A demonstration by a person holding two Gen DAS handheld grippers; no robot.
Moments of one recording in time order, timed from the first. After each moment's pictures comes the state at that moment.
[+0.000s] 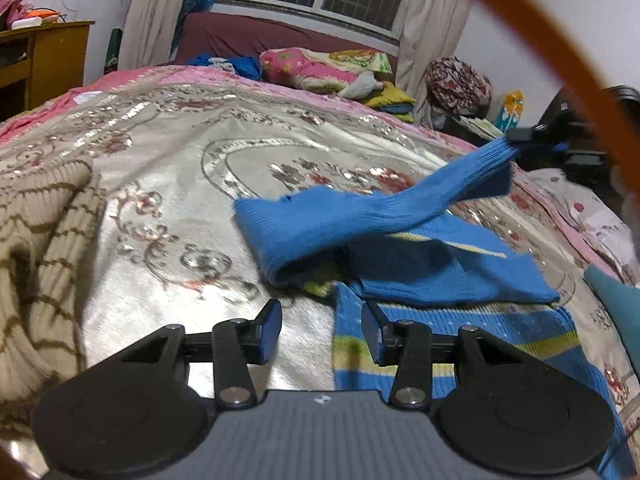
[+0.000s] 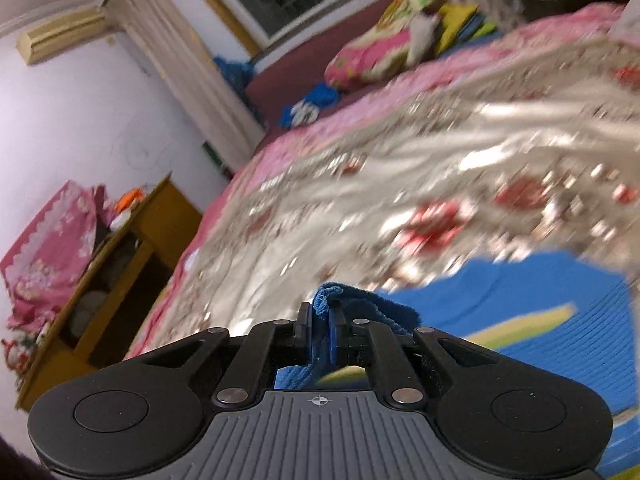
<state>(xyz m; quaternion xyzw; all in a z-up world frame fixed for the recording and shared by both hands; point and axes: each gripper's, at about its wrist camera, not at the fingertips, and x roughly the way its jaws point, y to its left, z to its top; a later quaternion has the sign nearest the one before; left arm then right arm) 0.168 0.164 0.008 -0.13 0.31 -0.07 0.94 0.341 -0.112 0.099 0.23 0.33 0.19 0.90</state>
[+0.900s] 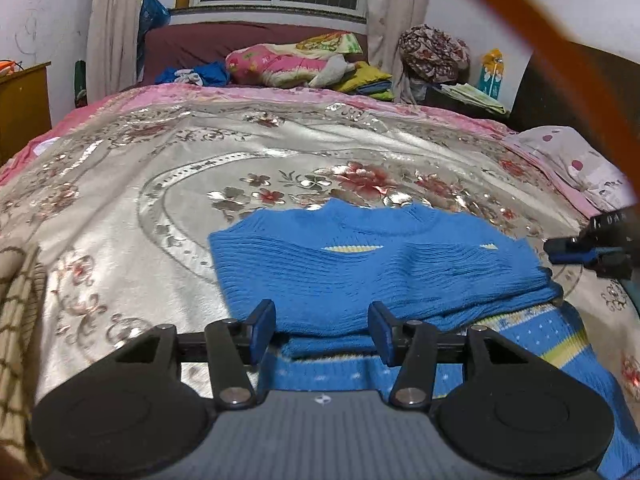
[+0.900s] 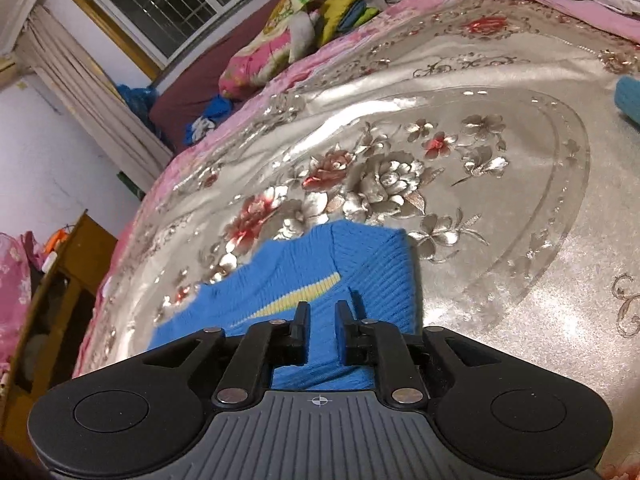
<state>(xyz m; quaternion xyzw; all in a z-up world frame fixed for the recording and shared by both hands) 0.223 0.102 0.030 -0.05 0.32 -0.08 0.94 0.323 -0.248 0.018 0.28 0.38 0.08 0.88</state>
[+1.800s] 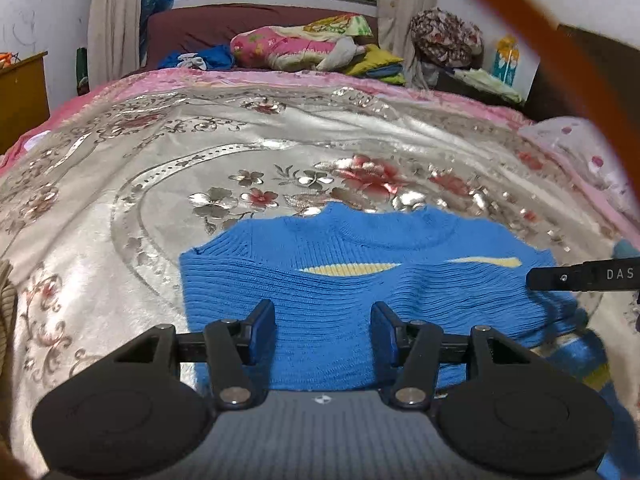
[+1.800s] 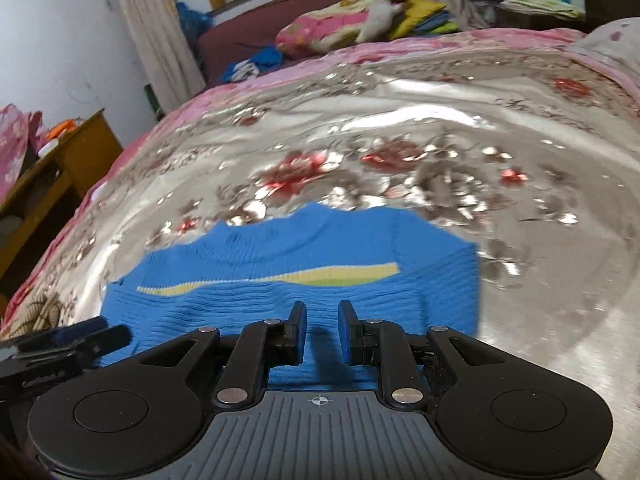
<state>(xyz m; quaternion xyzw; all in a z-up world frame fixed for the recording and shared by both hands) 0.277 0.083 0.022 -0.04 0.35 -0.06 0.93 0.338 -0.175 0.018 0.10 0.39 0.13 0.91</state>
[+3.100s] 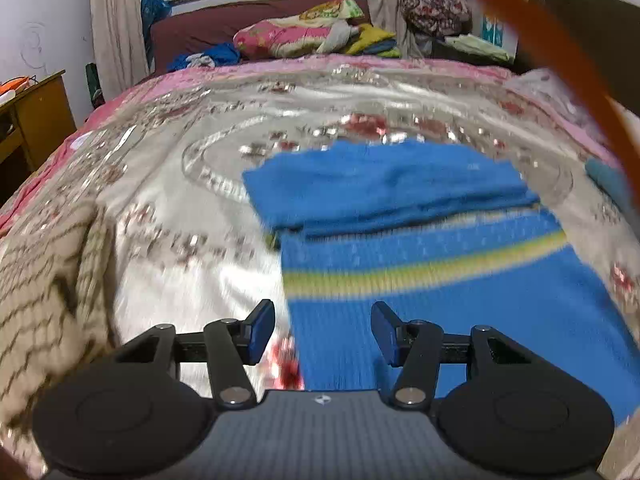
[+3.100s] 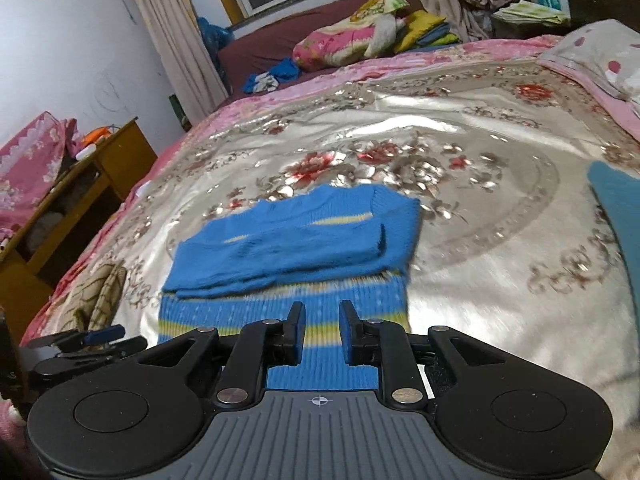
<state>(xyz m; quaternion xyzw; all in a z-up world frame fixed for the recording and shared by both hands) 0.118 0.093 0.047 0.02 0.38 -0.05 0.92 0.175 -0.242 0.090 0.12 0.38 0.15 0.91</state>
